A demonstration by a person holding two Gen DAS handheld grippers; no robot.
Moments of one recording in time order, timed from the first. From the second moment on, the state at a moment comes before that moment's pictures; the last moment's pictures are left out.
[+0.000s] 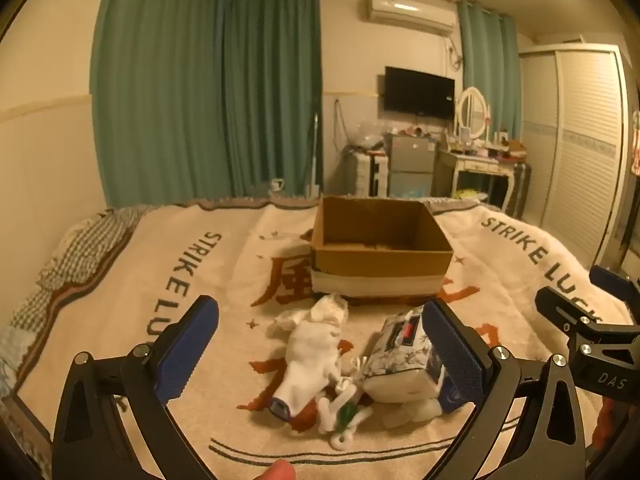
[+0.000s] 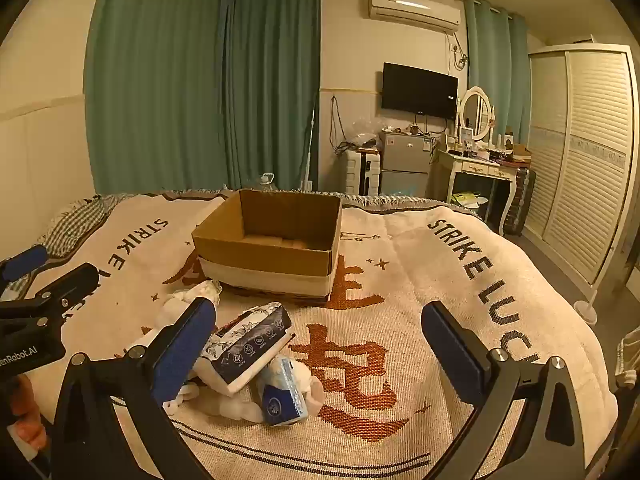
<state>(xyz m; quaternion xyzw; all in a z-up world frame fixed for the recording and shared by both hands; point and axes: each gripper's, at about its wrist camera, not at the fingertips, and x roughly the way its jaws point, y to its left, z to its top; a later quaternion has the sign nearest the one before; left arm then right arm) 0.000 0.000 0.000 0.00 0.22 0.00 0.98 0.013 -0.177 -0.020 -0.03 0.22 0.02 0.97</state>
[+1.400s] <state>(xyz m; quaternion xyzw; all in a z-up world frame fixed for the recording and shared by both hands) 0.003 -0.001 -0.006 0.01 0.22 0.01 0.97 0.015 -0.176 -0.028 -0.03 0.23 0.02 0.97</state>
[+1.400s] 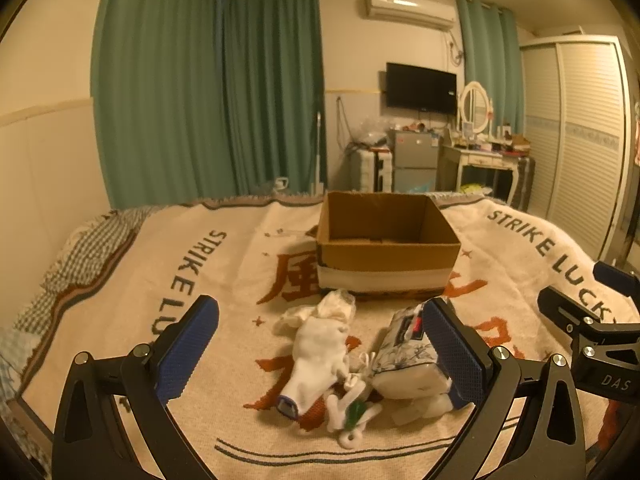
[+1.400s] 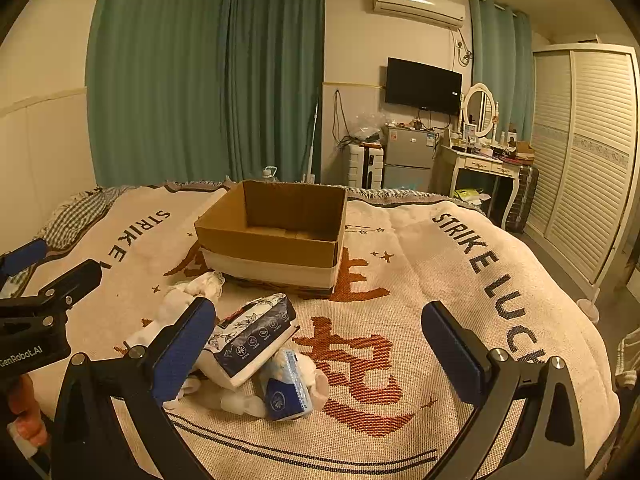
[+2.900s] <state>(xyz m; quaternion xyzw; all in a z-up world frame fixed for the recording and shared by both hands) -0.005 -0.003 0.002 0.02 0.22 0.00 0.98 0.010 -0.169 -0.021 -0.04 0.23 0.02 0.97</state>
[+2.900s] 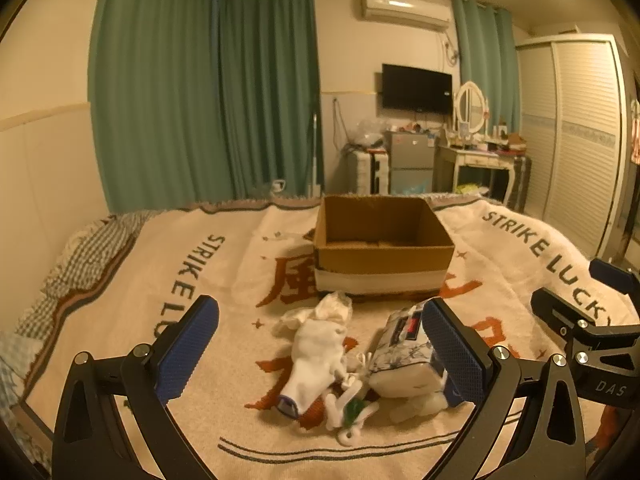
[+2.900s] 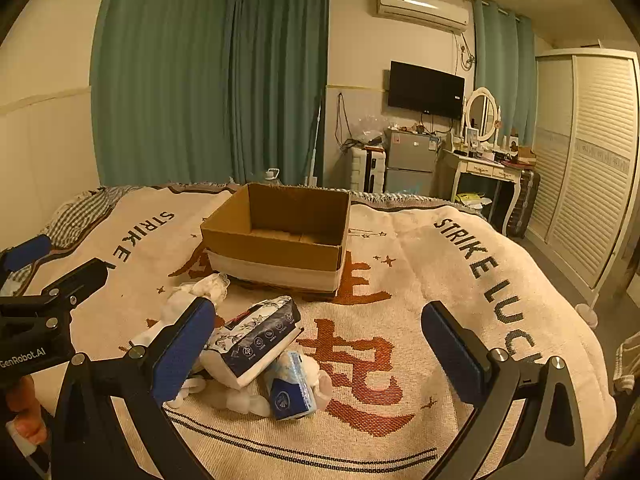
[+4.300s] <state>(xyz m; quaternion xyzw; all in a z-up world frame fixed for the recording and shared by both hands) 0.094 0.022 -0.109 0.06 0.38 -0.01 0.92 0.122 -0.090 -0.156 -0.10 0.38 0.11 0.91</state>
